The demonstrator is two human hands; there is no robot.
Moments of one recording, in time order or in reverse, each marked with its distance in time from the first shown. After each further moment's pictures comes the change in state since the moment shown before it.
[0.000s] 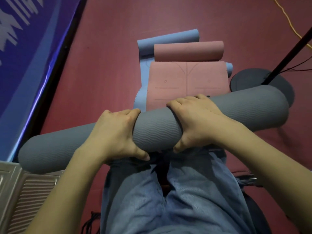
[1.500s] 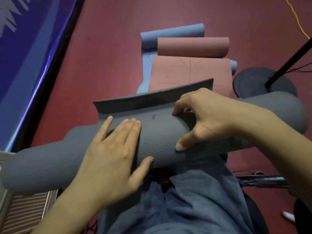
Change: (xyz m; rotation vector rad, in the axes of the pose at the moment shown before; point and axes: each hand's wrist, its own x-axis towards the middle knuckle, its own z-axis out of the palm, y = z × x) left_hand -0.075 0.023 0.033 -0.034 0.307 0.032; right_hand -0.014 0.007 -0.031 0.310 -0.087 -0.051
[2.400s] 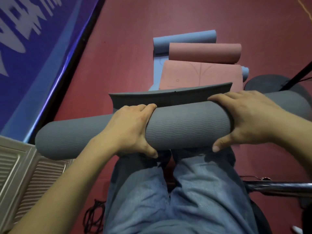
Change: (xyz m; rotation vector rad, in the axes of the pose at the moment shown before) left_hand 0.070 -0.024 -0.006 -0.032 -0.272 -0.016; right_hand -0.023 0.058 0.008 -0.385 0.027 0.146
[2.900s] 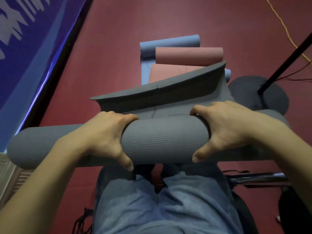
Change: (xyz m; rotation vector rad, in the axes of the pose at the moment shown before) left_hand -0.013 -0.005 -0.028 -0.066 -0.167 0.055; right_hand -0.023 -0.018 -0.013 0.107 -0.099 -0.015
